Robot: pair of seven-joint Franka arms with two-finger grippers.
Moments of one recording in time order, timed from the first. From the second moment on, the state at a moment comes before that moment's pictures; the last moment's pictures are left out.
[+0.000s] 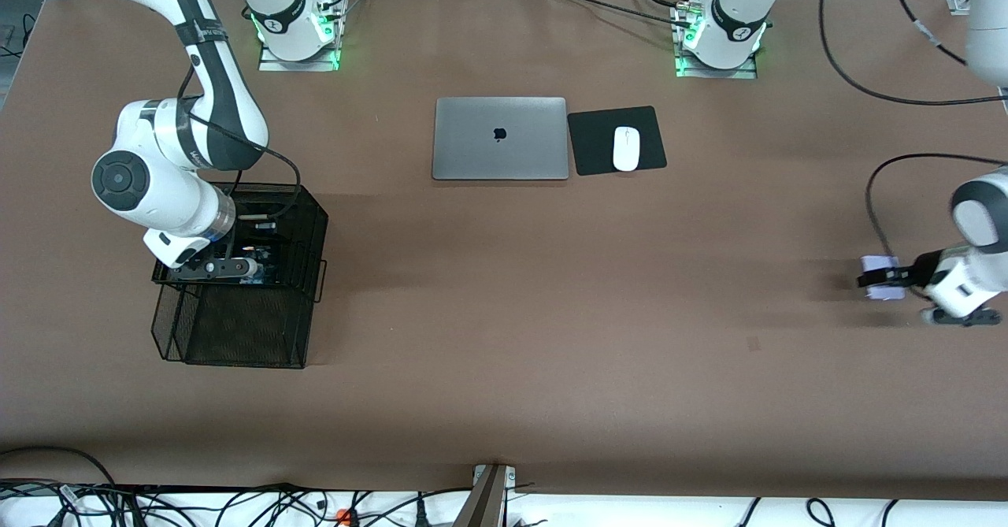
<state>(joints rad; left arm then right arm) 0.32 0.68 0.00 -1.60 -0.06 2.13 0.29 0.29 0.32 -0.17 -1.94 0.08 2.15 0.02</state>
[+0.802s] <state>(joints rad) -0.27 0.68 0.00 -1.60 -0.06 2.12 -0.43 0.30 0.30 -0.17 -1.67 0.17 1.90 0.03</state>
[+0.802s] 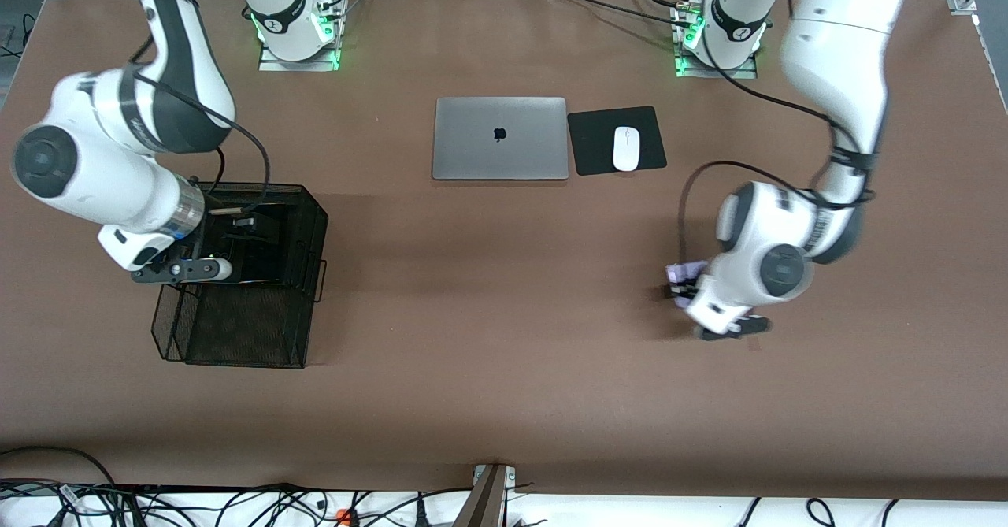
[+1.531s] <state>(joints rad) -0.62 0.87 0.00 -1.30 -0.06 2.13 -0.73 0.34 0.39 -0.16 -1.47 0.19 1.80 0.16</state>
